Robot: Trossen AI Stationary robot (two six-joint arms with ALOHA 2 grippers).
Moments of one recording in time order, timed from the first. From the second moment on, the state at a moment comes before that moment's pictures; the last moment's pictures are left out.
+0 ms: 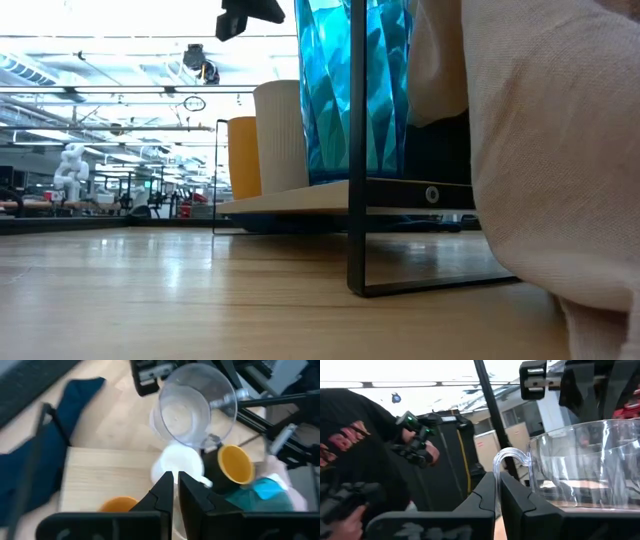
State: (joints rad) left arm 0.21 1.38 1.47 -0.77 0.15 -0.36; right arm -0.46 1.67 0.72 1.55 -1.12 0.85
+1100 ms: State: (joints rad) left arm -0.16 1.37 1.48 -0.52 0.12 -0.25; right arm -0.05 1.51 0.71 1.55 -0.68 1.36
